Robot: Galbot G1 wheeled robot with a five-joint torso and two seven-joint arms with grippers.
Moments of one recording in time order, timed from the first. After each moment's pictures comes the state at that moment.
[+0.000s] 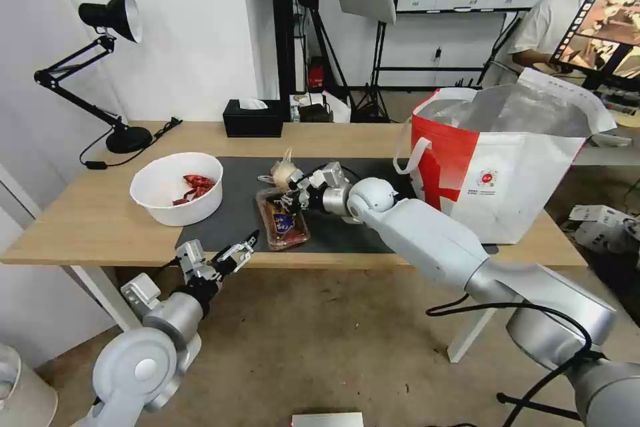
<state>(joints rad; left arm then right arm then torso) 1.40 -1.15 -0.51 -2.18 -1.20 0.37 -0.27 -0.13 1.28 -0.56 1.05 0.78 -0.28 -0.50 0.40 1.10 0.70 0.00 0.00</state>
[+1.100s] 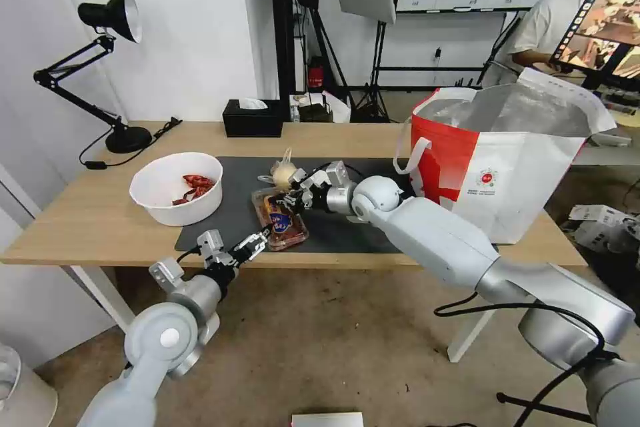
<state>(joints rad) 1.25 -1.14 -0.40 -2.06 -1.26 0.38 -0.33 -0.13 1.23 -0.58 1.10 0.79 -0.28 -0.50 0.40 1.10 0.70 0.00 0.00</state>
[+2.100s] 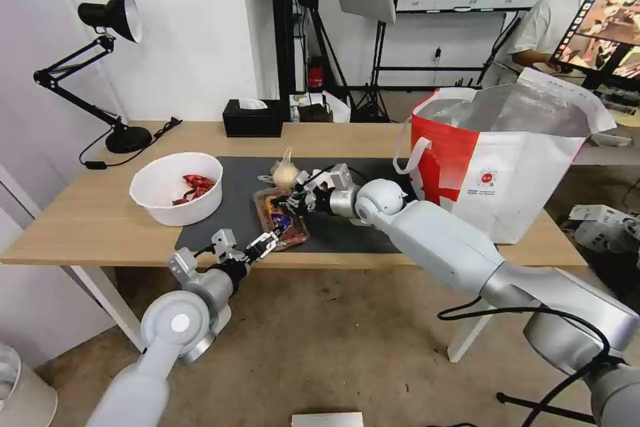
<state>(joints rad) 1.16 -1.16 -0.33 -2.01 -1.36 0.40 -0.45 -0.14 1.21 -0.57 1.13 0.80 -0.28 -0.49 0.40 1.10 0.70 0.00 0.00</state>
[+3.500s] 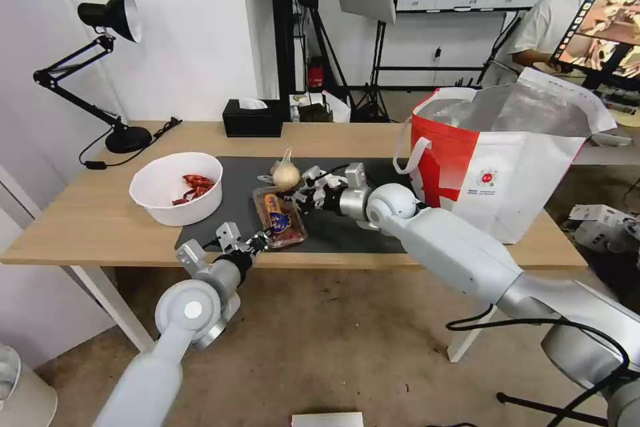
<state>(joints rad) 1.12 -1.16 -0.33 -2.00 -1.36 0.36 -0.48 -0.26 1.10 -0.42 1.35 1.02 -0.21 -0.34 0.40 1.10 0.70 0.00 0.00</state>
